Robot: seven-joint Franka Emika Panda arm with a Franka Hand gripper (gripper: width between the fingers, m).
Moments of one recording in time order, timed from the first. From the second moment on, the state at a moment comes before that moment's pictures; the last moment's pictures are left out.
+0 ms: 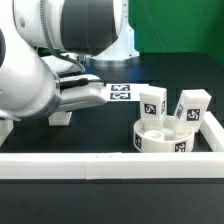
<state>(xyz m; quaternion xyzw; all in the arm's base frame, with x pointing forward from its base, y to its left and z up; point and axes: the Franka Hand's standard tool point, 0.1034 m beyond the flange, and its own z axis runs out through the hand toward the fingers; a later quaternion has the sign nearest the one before) 0.505 -0.125 0.023 -0.89 -0.02 0.45 0.09</state>
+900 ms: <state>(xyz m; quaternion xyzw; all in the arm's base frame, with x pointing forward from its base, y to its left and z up) 0.523 -0.101 0.108 -0.88 -0.05 0.46 0.11</state>
